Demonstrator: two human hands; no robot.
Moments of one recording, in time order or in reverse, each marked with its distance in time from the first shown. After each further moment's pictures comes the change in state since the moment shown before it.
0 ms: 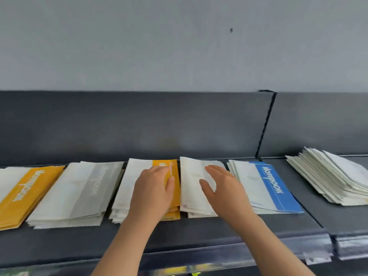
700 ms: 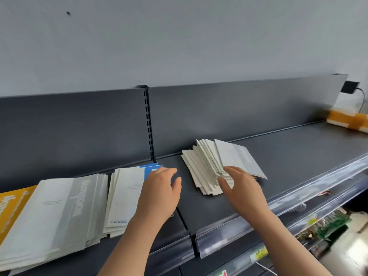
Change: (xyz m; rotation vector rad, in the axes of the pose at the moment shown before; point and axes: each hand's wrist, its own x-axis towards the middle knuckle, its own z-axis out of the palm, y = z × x) left_hand 0.010 0.273 0.193 -0.200 -0.218 0.207; right_hand -0.063 0.306 -0.159 -0.072 0.144 0.409
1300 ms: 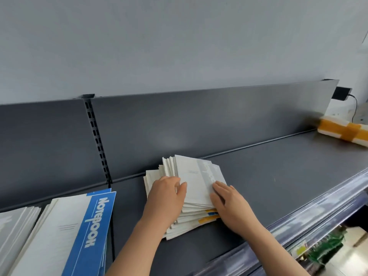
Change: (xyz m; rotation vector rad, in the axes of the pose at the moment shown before) left_hand 0.092 0.079 0.114 -0.081 -0.122 -0.043; right_hand 0.089 0.130 0.009 0.034 -0.142 -0.061
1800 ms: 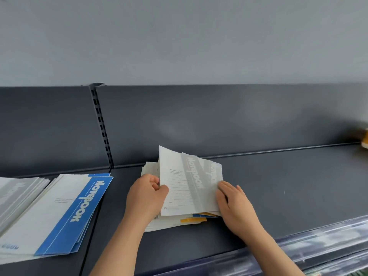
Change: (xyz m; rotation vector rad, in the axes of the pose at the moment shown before) left_hand -0.012 0.018 0.016 -0.142 0.221 -0.446; right_hand 0.024 0.049 -0.012 0.129 -0.024 -0.186
